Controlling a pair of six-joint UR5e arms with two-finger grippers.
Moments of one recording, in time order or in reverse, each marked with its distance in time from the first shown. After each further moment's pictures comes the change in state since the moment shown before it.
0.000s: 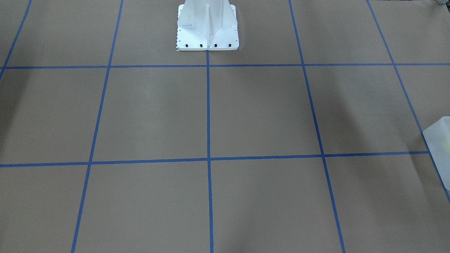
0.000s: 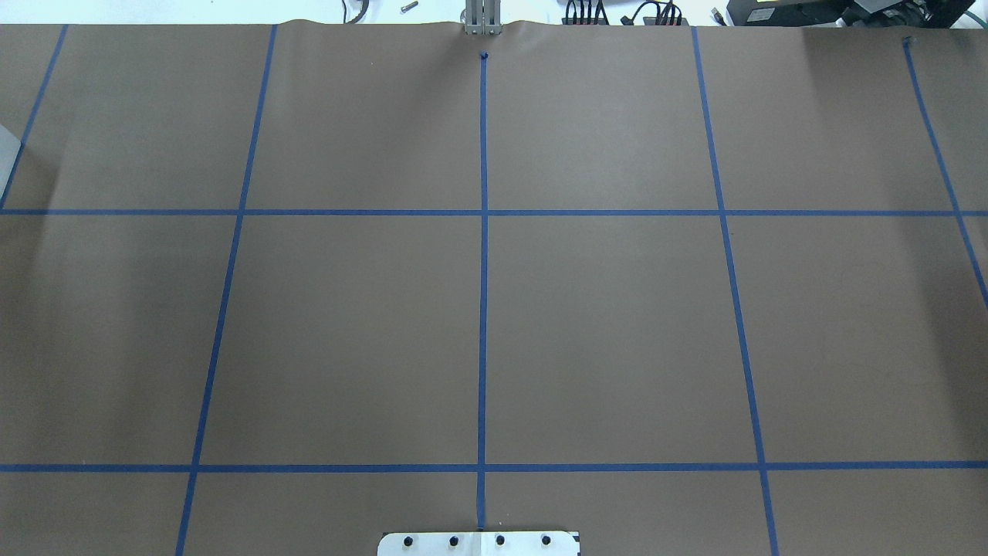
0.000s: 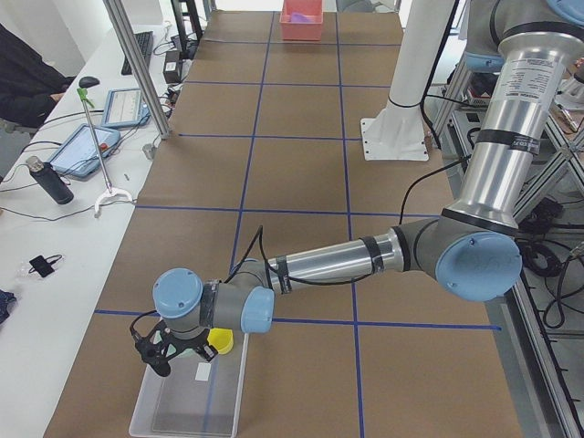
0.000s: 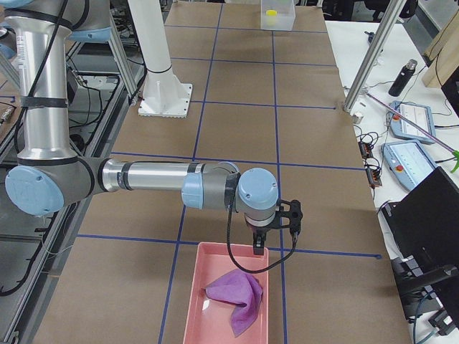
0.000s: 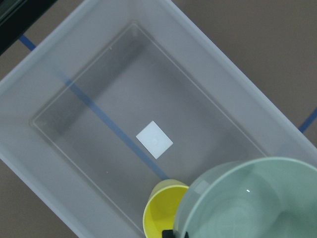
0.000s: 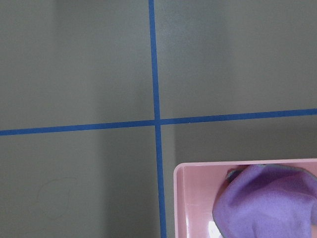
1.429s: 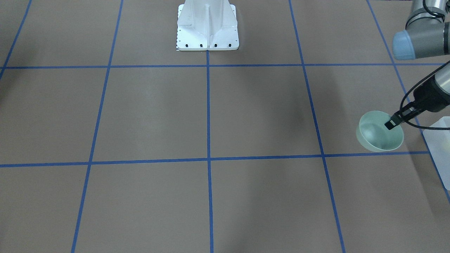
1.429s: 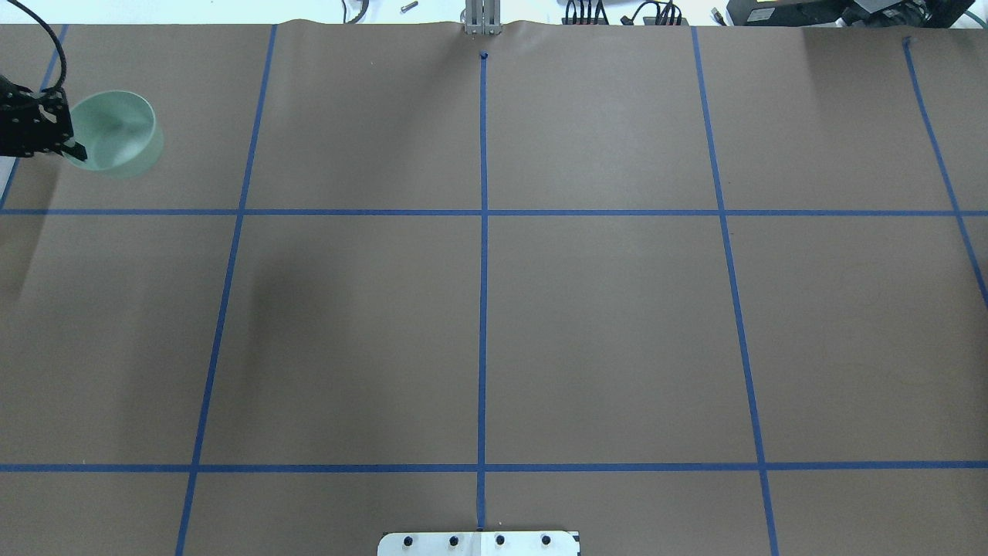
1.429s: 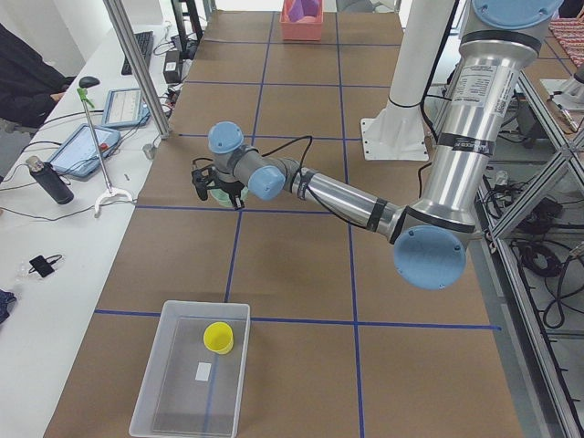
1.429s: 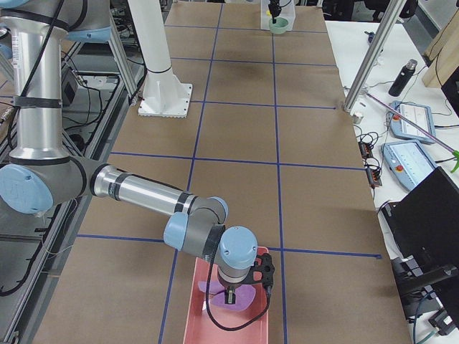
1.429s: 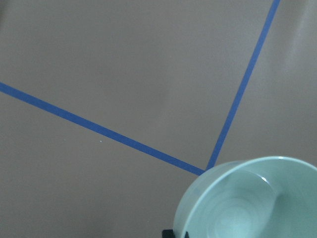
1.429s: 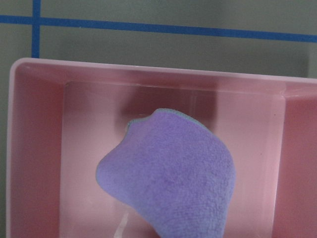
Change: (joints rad) left arm 0.396 0.033 -0.664 0.219 -0.079 -0.016; right arm 0.050 -0.042 -0.209 0.001 -0.180 -0.317
